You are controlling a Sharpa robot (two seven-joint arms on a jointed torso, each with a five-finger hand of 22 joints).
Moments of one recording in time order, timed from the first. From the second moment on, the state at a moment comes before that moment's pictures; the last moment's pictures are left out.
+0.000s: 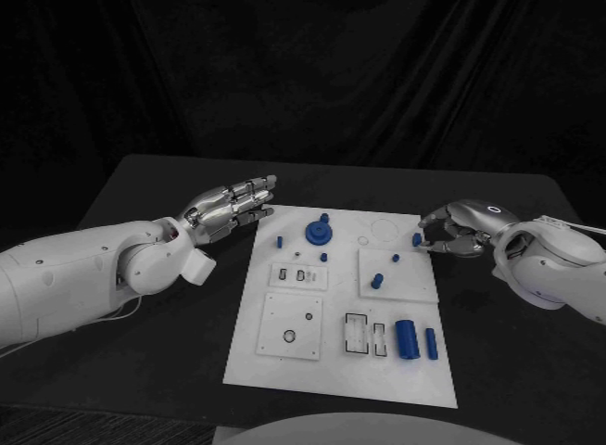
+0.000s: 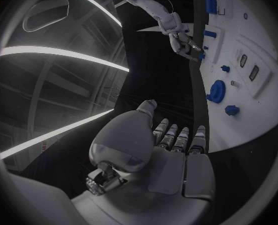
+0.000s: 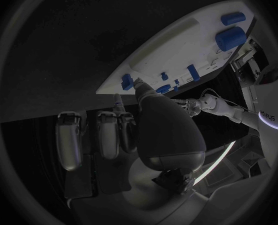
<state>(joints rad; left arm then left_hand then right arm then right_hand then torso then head) 1.23 -0.85 -0.22 1.37 -0.13 0.17 0.45 1.33 0.28 -0.09 0.11 0.53 0.18 0.02 0.09 0.03 0.03 0.08 0.11 0.02 0.01 0.15 0.00 0.00 0.17 0.02 0.26 0.01 0.01 1.24 -1.01 -0.25 1.47 -1.48 -0.42 -0.11 1.26 -0.06 0.11 0.19 0.17 0.81 0.06 0.08 0.13 1.47 -0.03 1.57 1.31 1.47 -0.09 1.57 1.31 0.02 1.46 0.03 1.57 1.31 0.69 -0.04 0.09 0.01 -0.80</state>
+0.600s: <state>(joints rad) 1.23 -0.85 -0.22 1.36 -0.13 0.17 0.44 1.33 0.28 -0.09 0.11 0.53 0.18 0.02 0.09 0.03 0.03 0.08 0.11 0.02 0.01 0.15 0.00 0.00 0.17 0.02 0.26 0.01 0.01 1.23 -0.98 -0.25 1.44 -1.48 -0.42 -0.10 1.30 -0.05 0.11 0.18 0.22 0.85 0.07 0.10 0.14 1.47 -0.03 1.57 1.31 1.47 -0.09 1.57 1.31 0.02 1.46 0.03 1.57 1.31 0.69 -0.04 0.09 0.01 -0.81</state>
